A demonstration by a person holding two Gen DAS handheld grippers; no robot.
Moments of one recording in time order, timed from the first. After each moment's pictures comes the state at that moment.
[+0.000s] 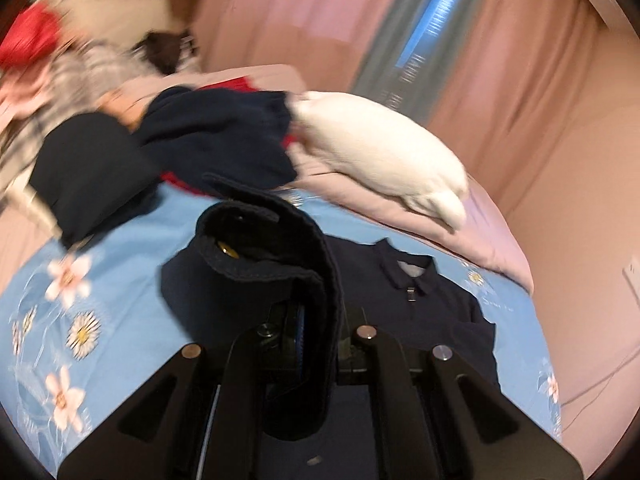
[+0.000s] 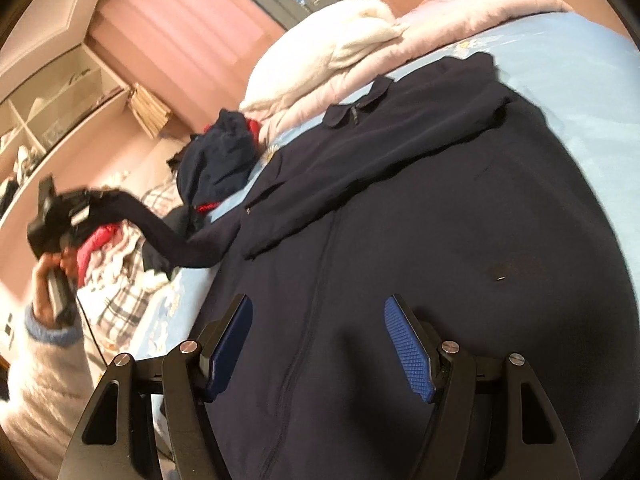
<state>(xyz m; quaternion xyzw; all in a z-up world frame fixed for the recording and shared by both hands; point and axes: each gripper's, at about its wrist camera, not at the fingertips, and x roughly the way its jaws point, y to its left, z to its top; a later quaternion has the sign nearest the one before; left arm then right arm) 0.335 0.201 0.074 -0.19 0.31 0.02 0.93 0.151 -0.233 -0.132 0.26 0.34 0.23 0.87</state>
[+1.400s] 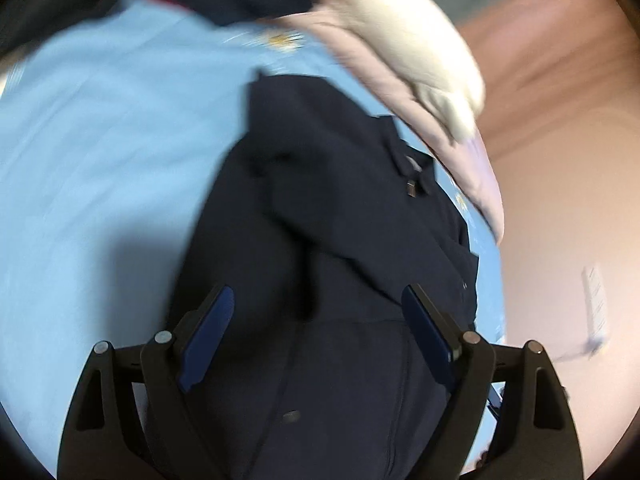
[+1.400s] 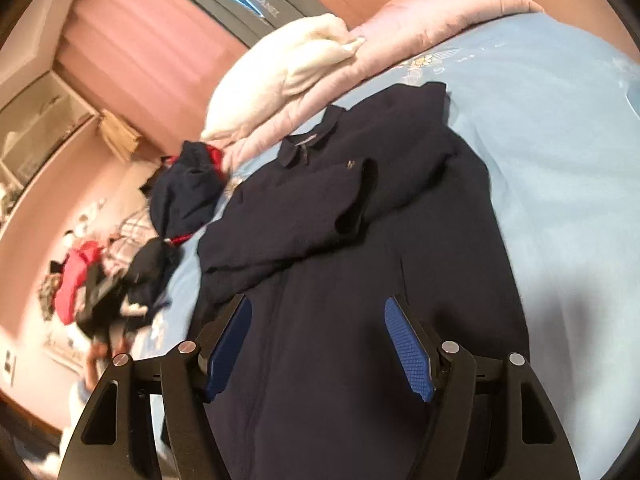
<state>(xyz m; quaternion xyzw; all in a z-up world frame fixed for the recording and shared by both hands) 0.411 0.238 -0.091 -0.35 0.45 -0.08 0.82 0.217 -0.292 -0.095 0.26 0.38 0.18 0.87</state>
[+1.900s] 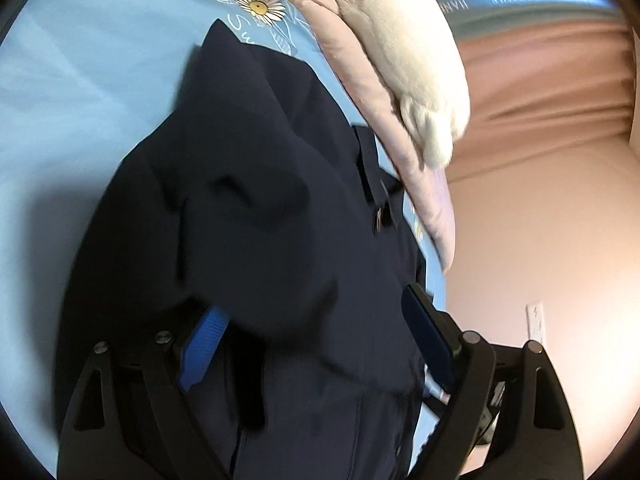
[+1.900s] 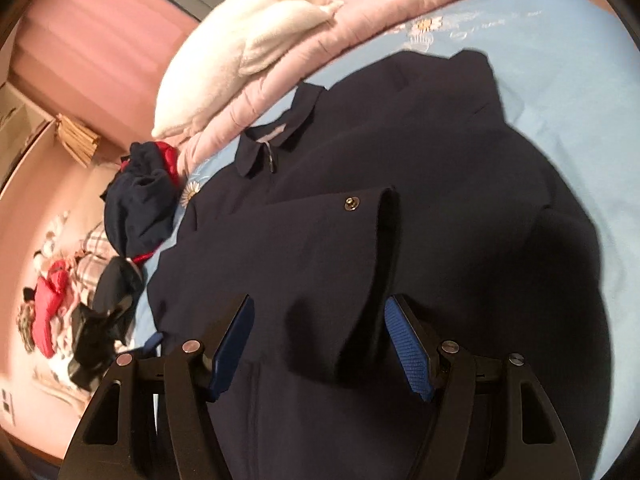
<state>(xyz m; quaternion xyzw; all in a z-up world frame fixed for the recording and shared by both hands) 0.499 0.212 -0.133 -0.46 0.40 -0.15 0.78 0.327 -0.260 -0.130 0.27 0.44 0.14 0.85</state>
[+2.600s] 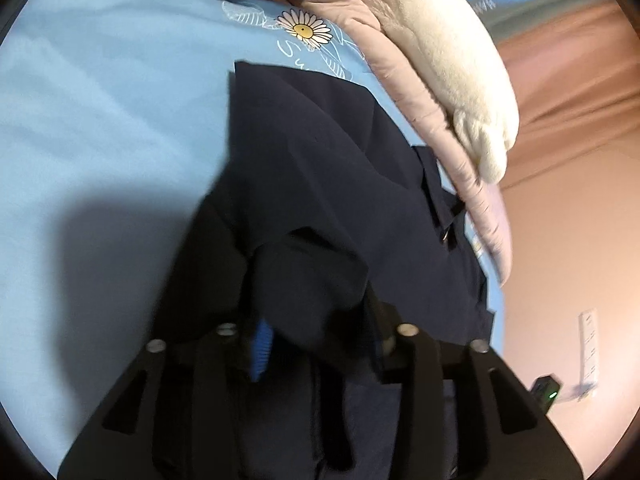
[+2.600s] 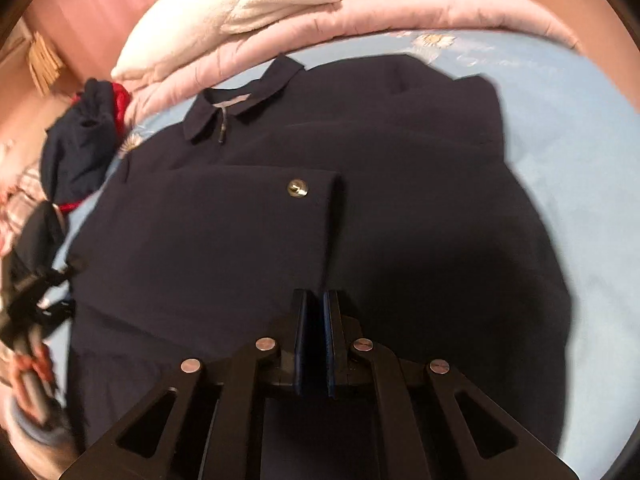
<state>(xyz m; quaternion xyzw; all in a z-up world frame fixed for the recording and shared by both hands) 0.503 0.231 -0.136 -0.37 0.43 -0.06 0.82 0.337 -0.241 -0.125 0.10 0.46 0.07 0.88</state>
